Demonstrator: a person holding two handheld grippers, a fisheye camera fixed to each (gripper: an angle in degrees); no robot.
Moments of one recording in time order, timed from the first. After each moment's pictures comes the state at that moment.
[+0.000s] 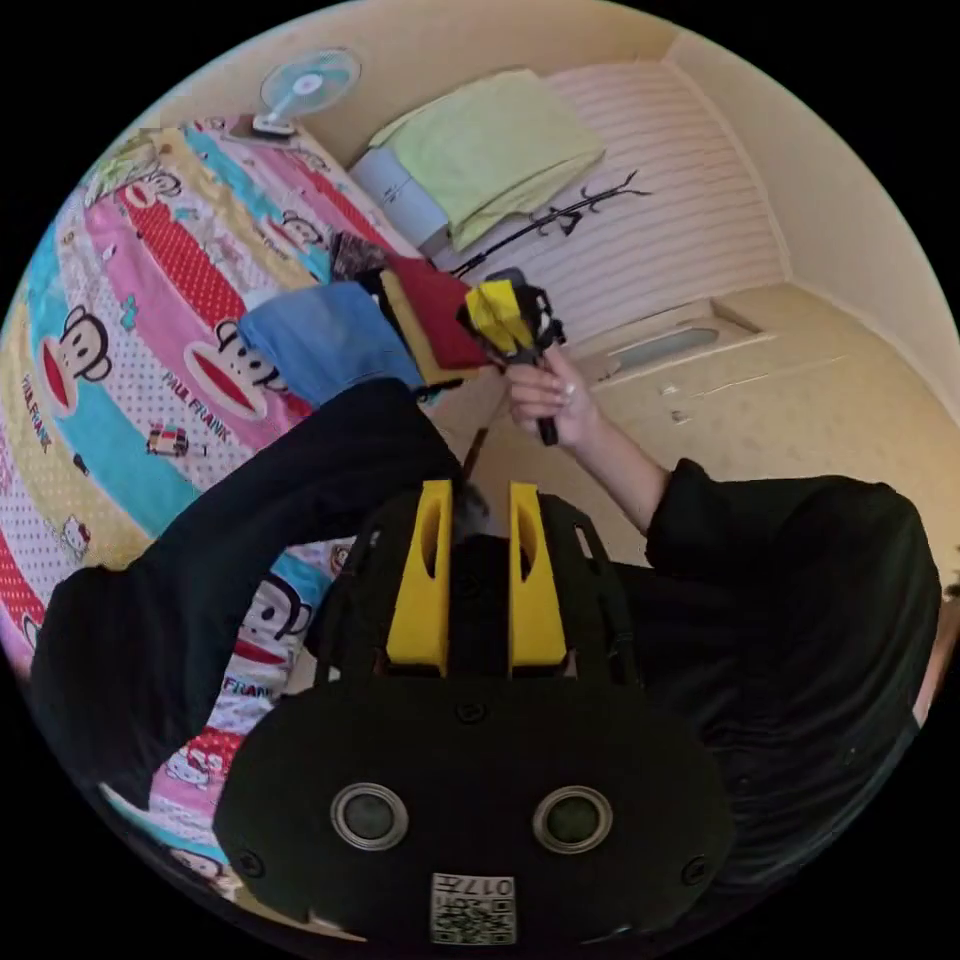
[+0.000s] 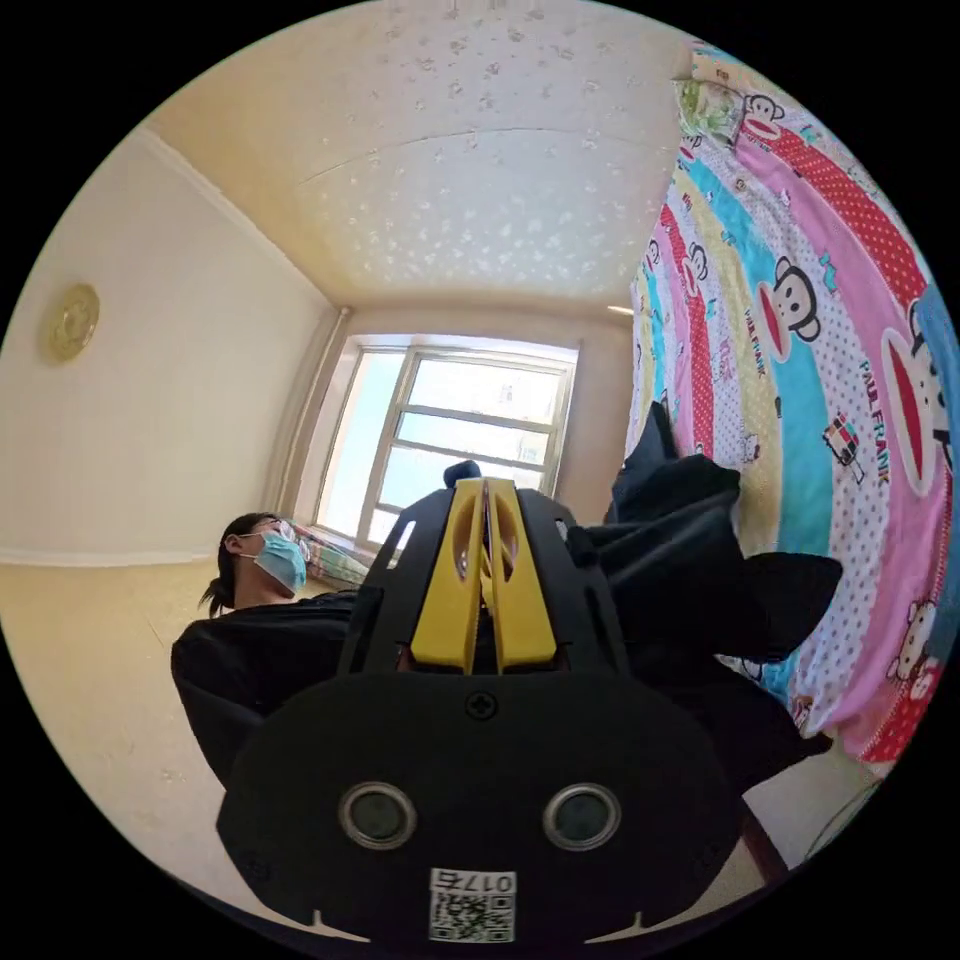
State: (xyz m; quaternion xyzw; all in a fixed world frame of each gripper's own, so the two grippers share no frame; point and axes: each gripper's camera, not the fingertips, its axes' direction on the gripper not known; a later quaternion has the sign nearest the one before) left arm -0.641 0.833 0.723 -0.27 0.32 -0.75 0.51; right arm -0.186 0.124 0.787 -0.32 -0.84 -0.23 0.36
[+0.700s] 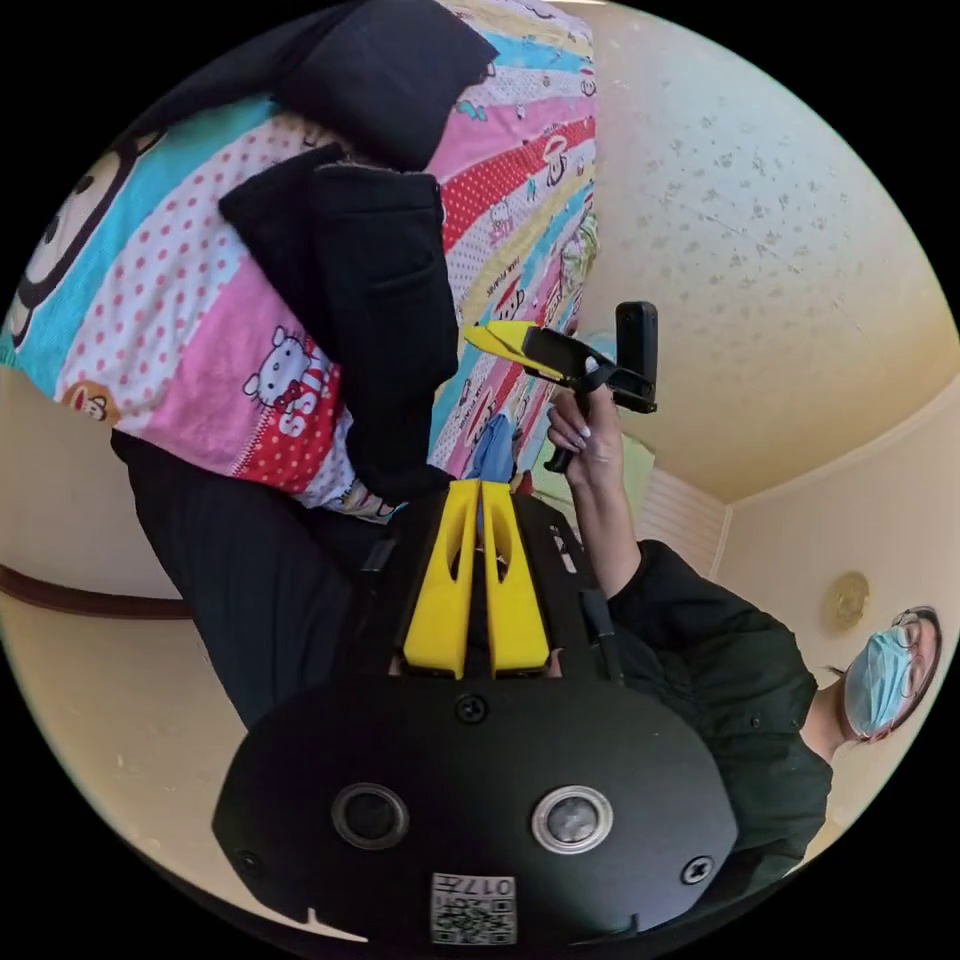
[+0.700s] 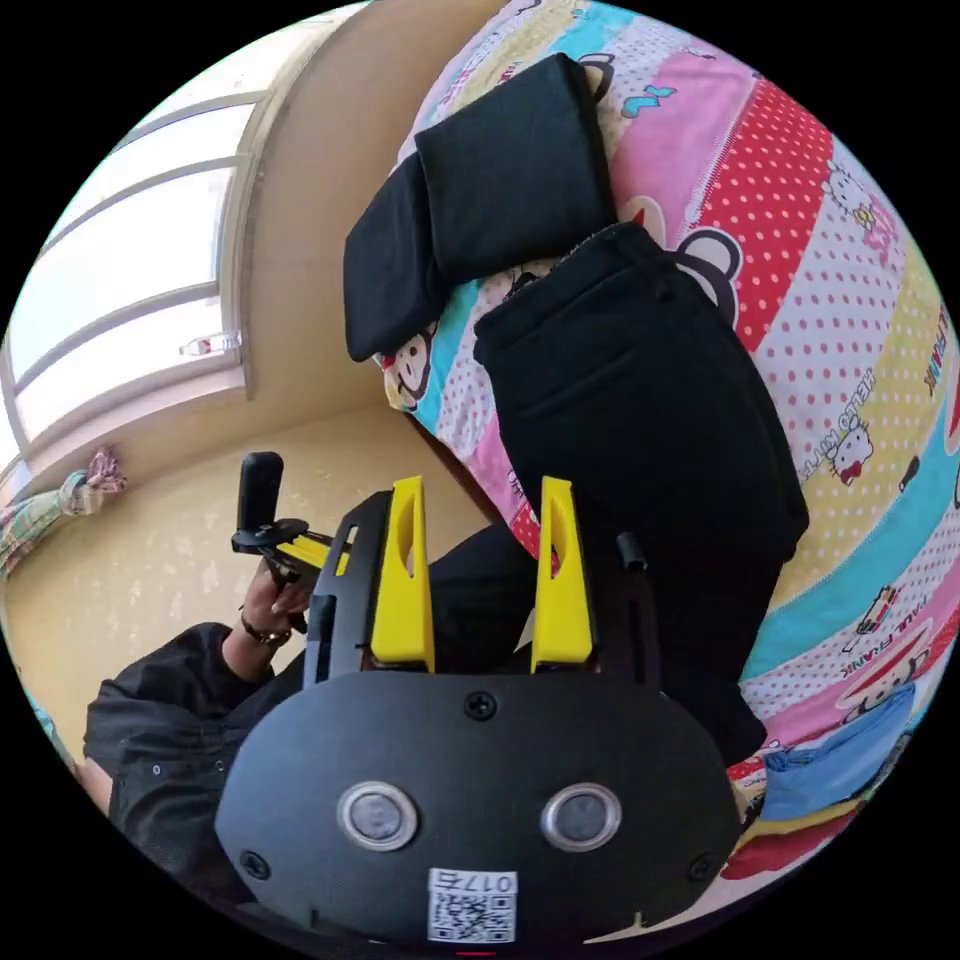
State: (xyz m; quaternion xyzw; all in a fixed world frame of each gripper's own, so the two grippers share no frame) left arm -0.498 0.998 0.345 -0.03 -0.04 -0.99 0.12; right arm -0.645 0.526 0.529 -0.37 -0.36 -0.70 0.49
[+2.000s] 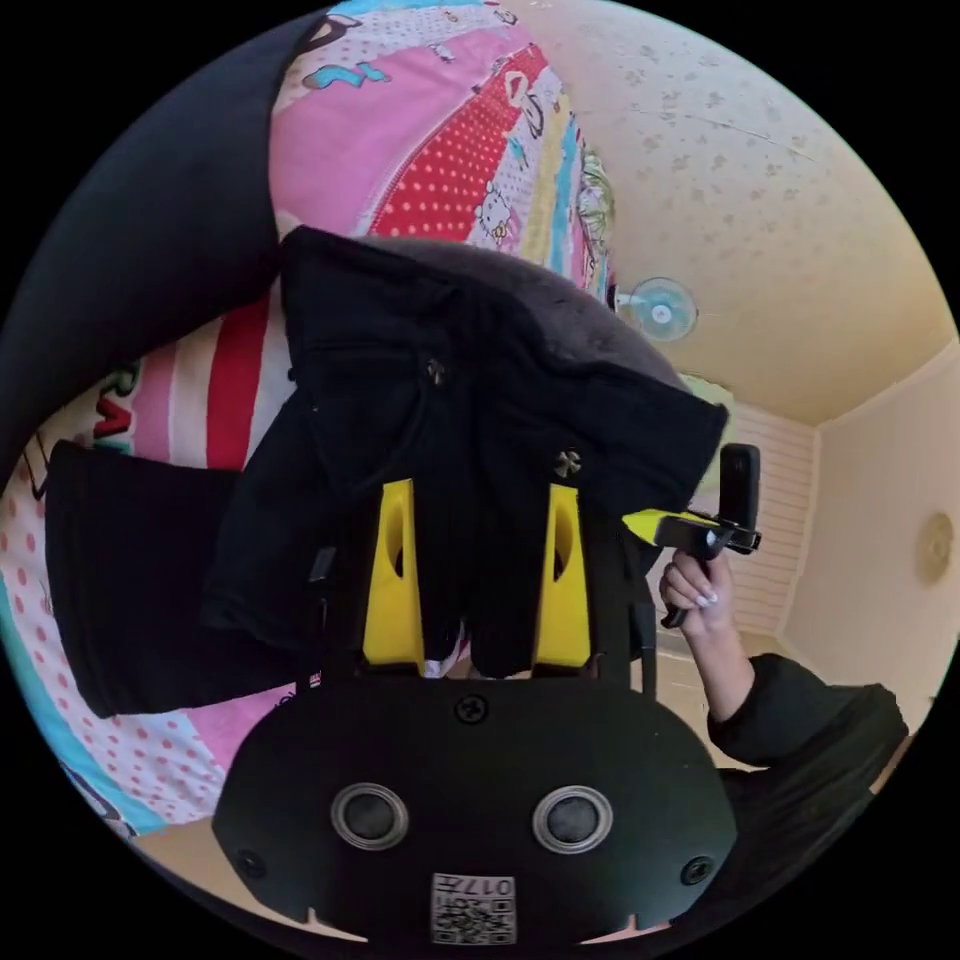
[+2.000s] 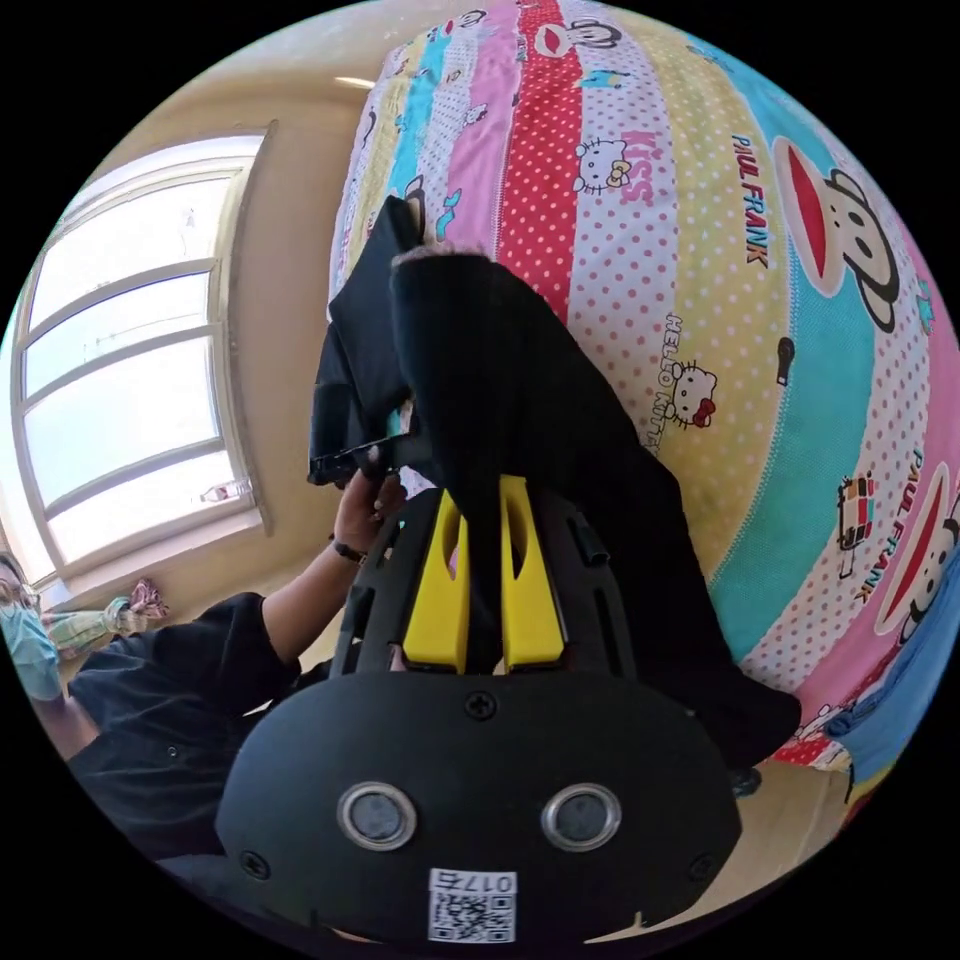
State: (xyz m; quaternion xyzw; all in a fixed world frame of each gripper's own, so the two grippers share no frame) left arm -0.544 1.217 0.439 -0.17 0.01 -0.96 0.23; right arm -0.515 0.489 0.702 -0.38 -0.46 -0.52 0.61
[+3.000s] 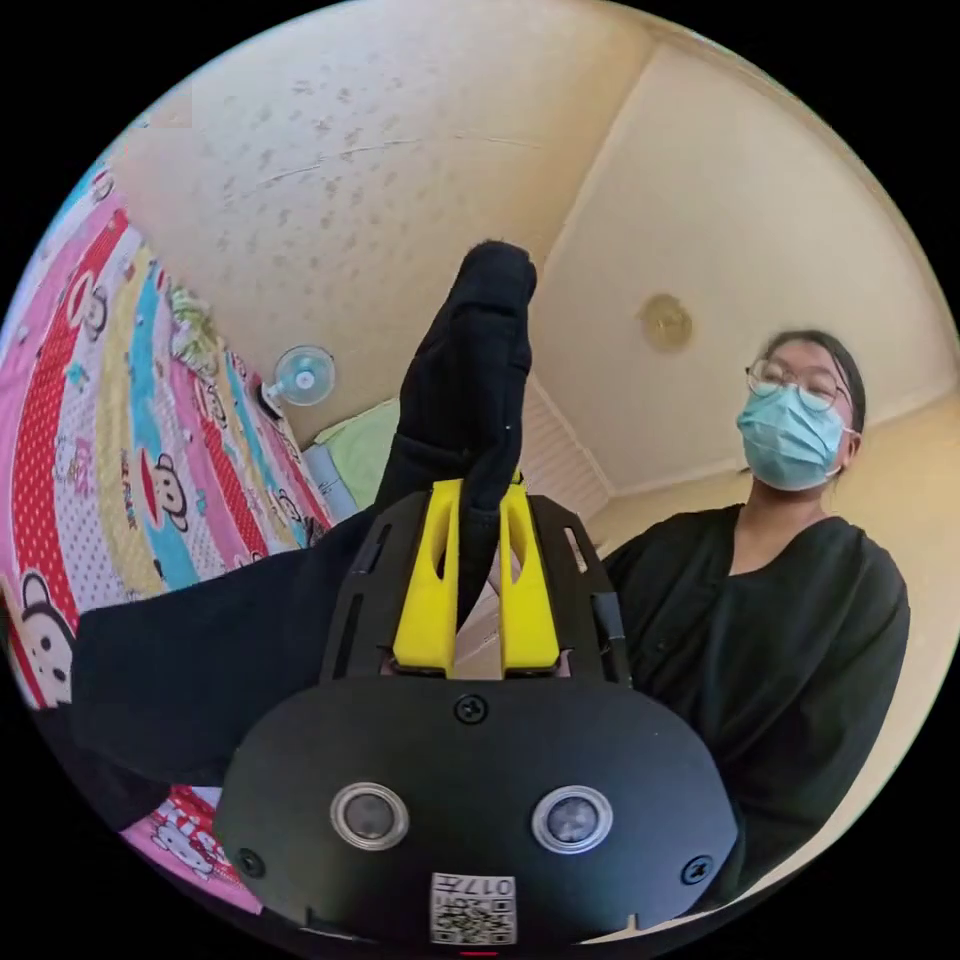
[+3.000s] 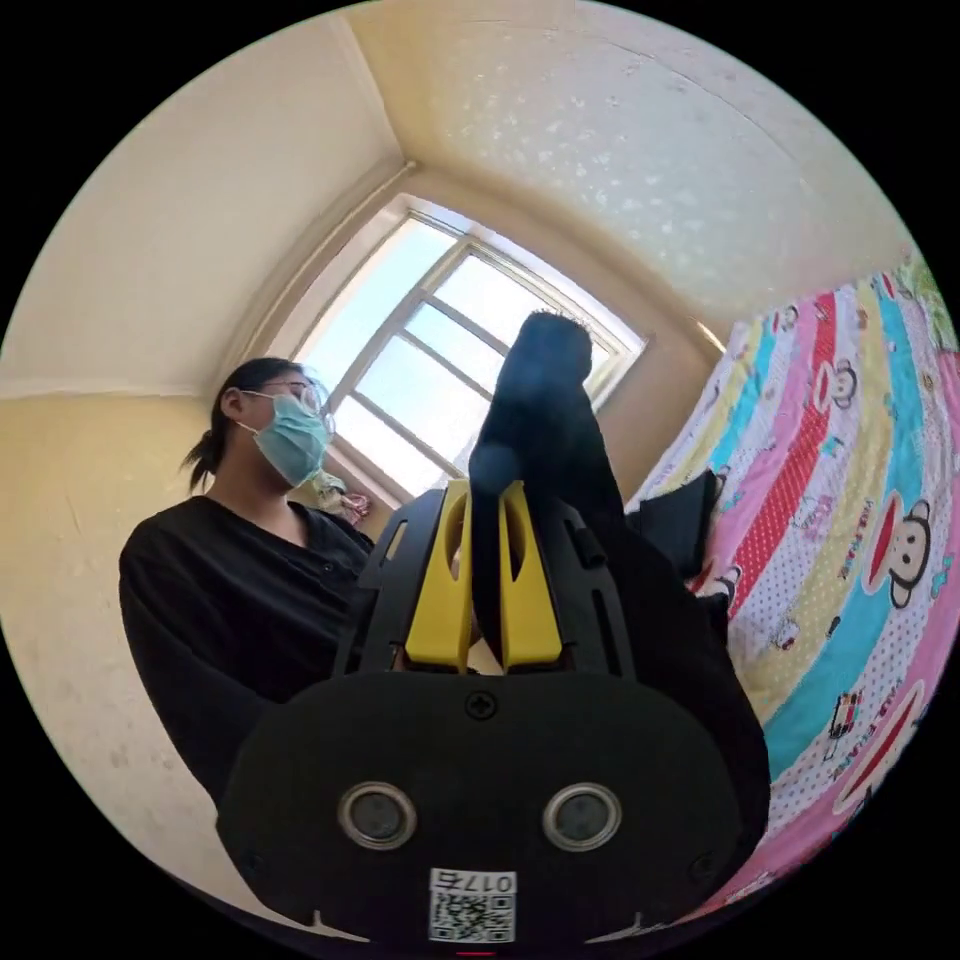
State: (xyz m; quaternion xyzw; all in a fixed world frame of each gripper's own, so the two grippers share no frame) left arm -0.586 0.894 0.411 0.16 0.04 -0.81 0.57; right arm -0.107 0.367 0.667 -0.12 -0.85 -0.43 0.29
